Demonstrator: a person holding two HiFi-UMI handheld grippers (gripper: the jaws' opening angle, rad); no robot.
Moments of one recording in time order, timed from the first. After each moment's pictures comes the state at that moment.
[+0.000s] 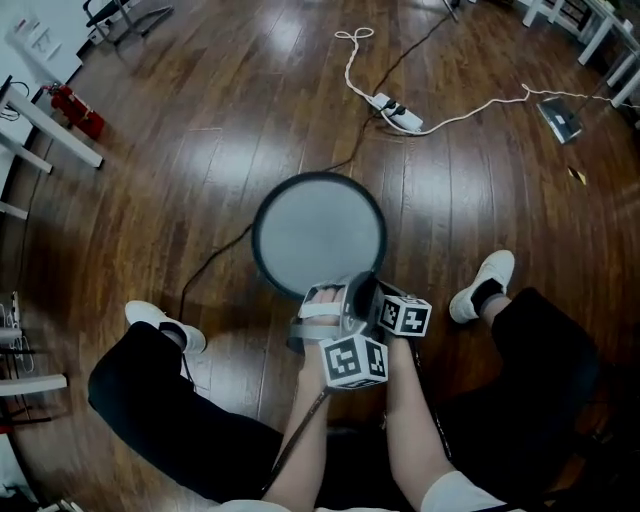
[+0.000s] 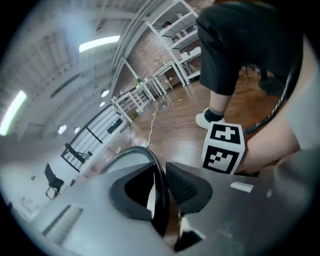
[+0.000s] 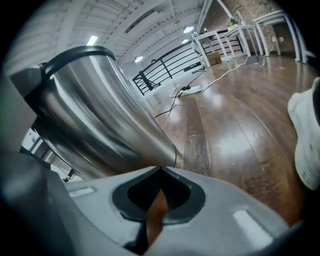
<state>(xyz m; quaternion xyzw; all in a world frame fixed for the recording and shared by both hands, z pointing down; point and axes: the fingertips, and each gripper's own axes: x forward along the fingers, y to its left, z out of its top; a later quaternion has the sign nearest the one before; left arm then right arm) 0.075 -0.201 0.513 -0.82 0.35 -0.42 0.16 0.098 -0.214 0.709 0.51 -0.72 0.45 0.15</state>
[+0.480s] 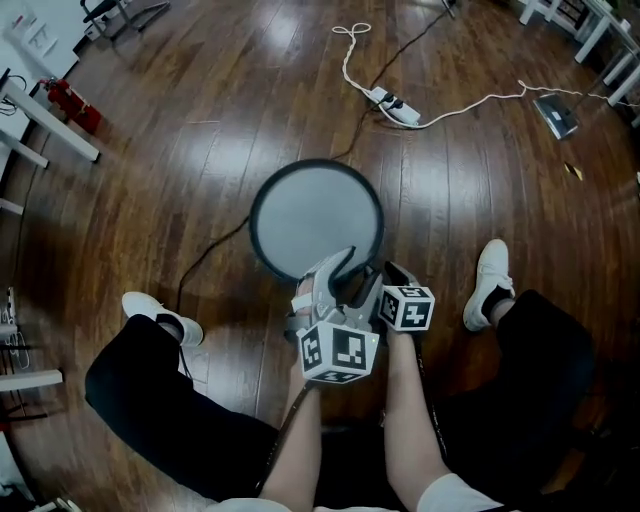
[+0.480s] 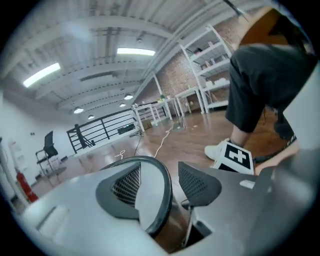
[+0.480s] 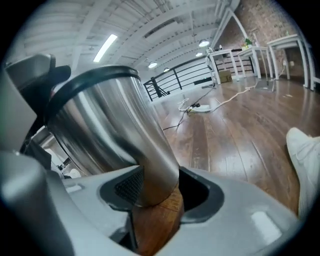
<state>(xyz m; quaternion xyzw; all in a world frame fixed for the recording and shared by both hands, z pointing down) 0.060 -0.205 0.466 -0.87 0.42 -0.25 0.06 0.101 -0.227 0.655 0.52 -0.76 0.36 0.16</state>
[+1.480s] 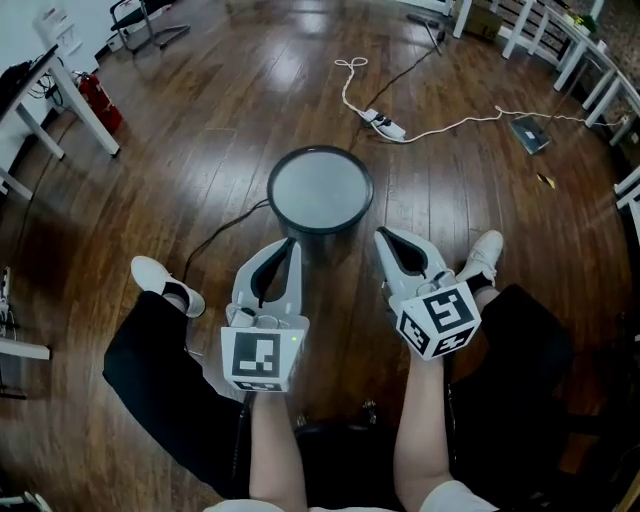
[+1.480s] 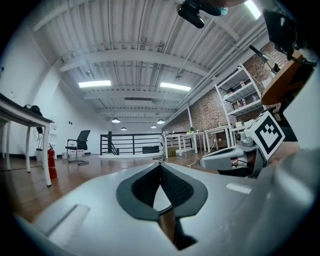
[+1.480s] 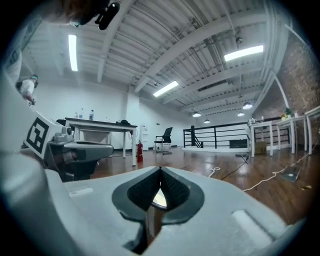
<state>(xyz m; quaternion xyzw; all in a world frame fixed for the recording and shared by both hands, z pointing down) -0.060 -0.079 0.304 -0.83 0.56 -0.01 0.02 0.059 -0.108 0.333 0.45 -0.89 0.03 0.05</state>
